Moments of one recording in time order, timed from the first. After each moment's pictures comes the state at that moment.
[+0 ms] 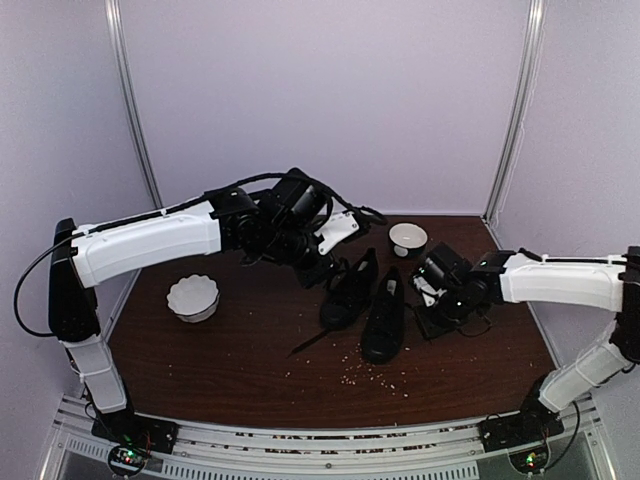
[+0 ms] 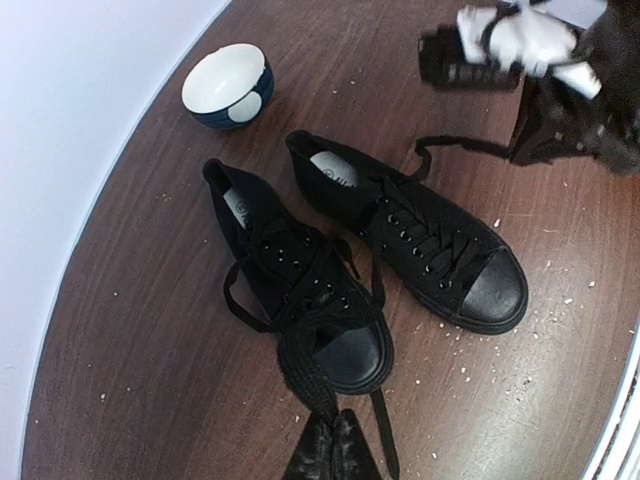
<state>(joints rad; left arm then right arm) -1.01 1.81 1.70 -0.70 -0.07 0.24 0.73 1.41 0.90 -0.68 0.10 0.40</state>
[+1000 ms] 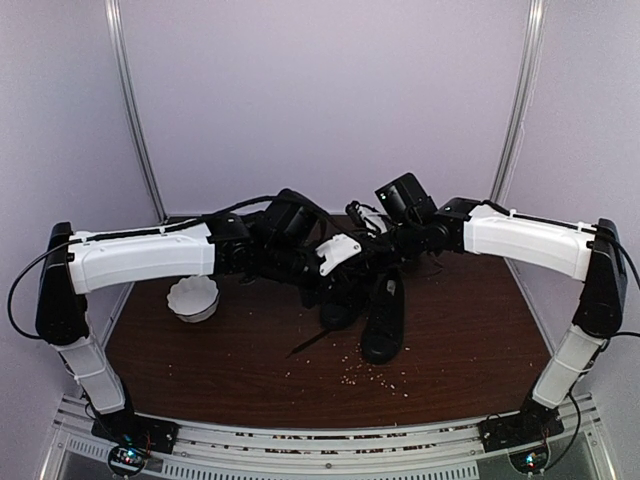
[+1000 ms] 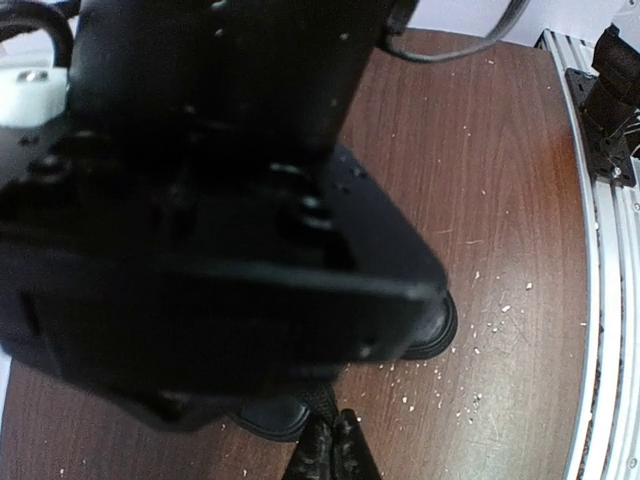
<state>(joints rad) -1.03 1.74 1.48 -0.46 0.13 0.32 0.76 1.69 1.42 -0.50 -0.26 0.42</state>
